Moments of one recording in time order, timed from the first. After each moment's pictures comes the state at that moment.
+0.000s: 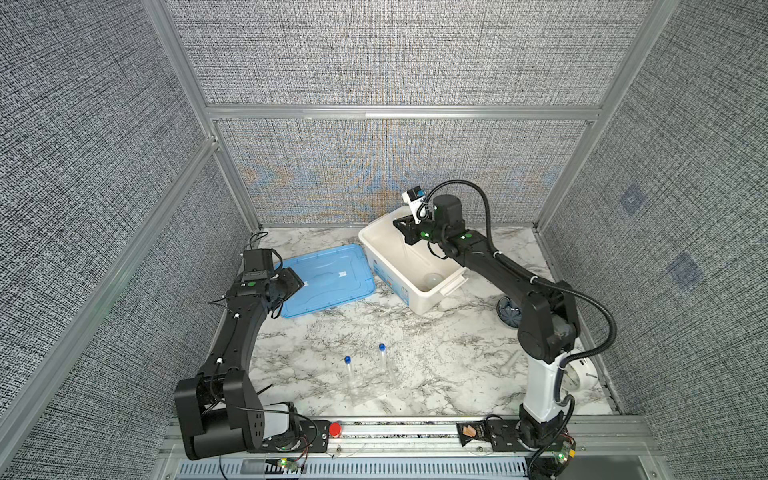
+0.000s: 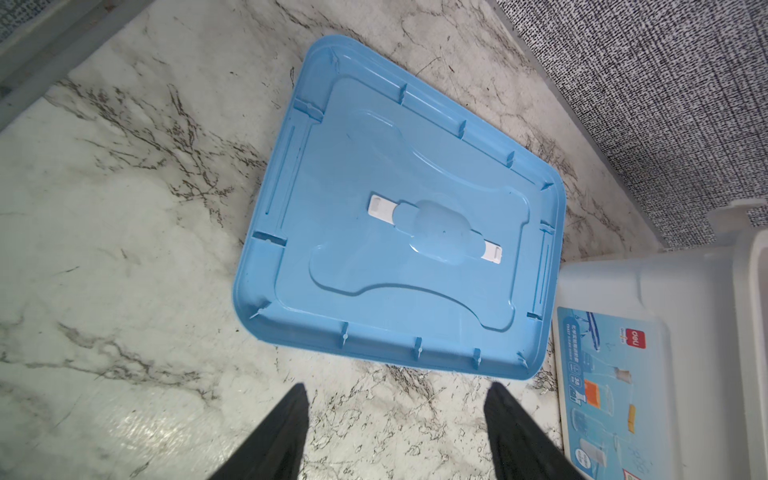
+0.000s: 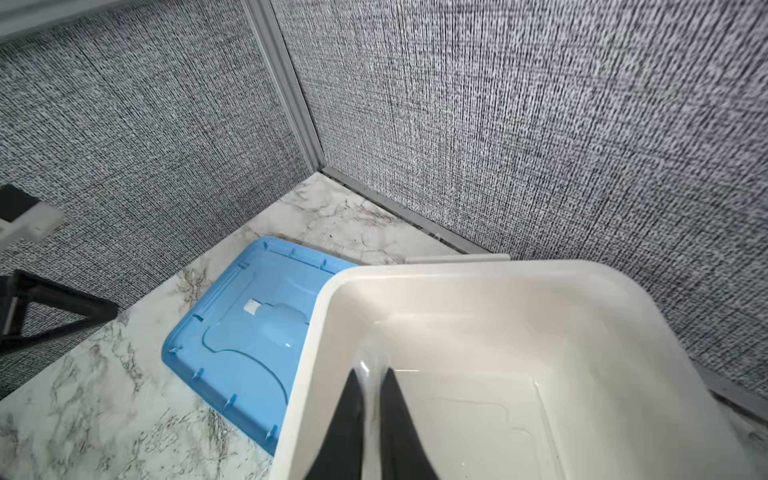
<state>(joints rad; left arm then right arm) 0.10 1.33 1.02 -0.60 0.16 -0.59 0.48 2.02 1.77 -0.10 -0.37 0.07</state>
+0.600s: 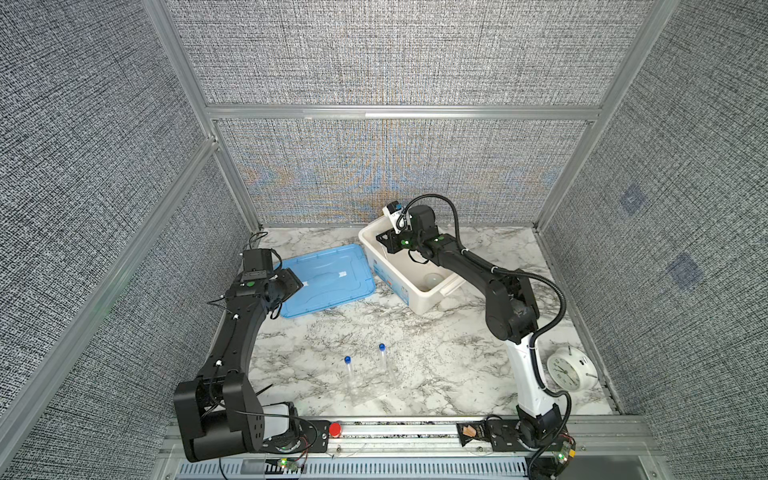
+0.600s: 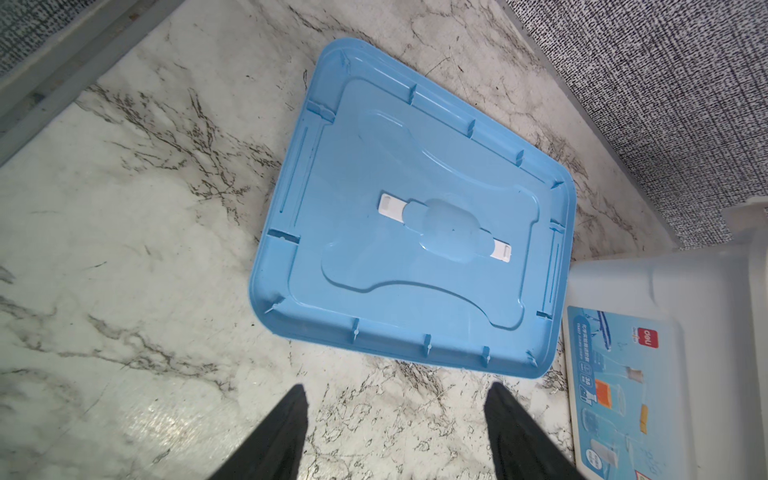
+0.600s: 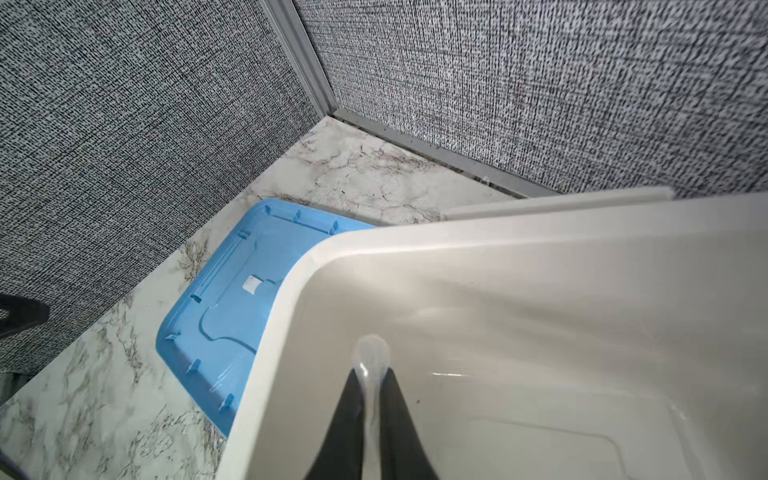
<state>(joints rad) 0.10 1.31 1.03 -0.64 0.13 -0.57 0.52 2.30 1.97 -0.15 -0.43 0.15</state>
